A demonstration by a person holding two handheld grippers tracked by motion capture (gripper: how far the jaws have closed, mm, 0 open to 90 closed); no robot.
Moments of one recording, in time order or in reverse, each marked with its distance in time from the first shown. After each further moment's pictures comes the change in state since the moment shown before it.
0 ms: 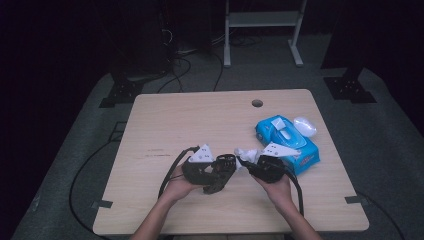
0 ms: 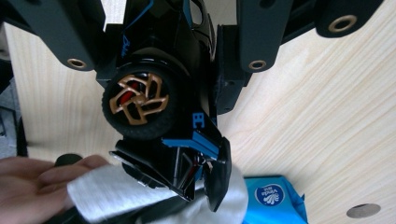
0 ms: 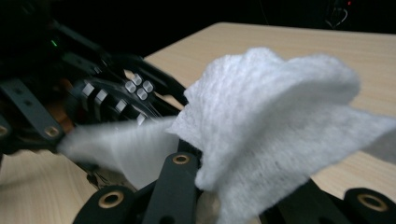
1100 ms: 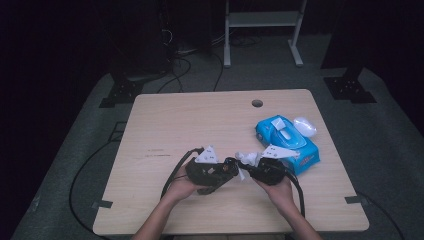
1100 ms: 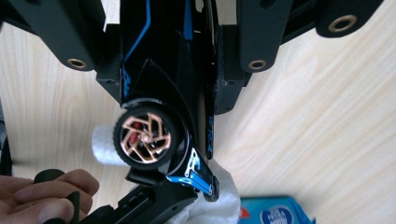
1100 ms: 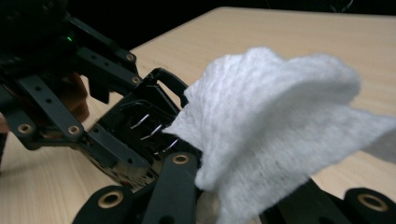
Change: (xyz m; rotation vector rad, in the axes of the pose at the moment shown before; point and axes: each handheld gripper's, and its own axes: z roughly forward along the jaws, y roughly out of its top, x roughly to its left) left arm 0.003 -0.005 0.015 0.076 -0.009 -0.007; right arm -0.002 -0.008 0.001 0.063 0.002 0.008
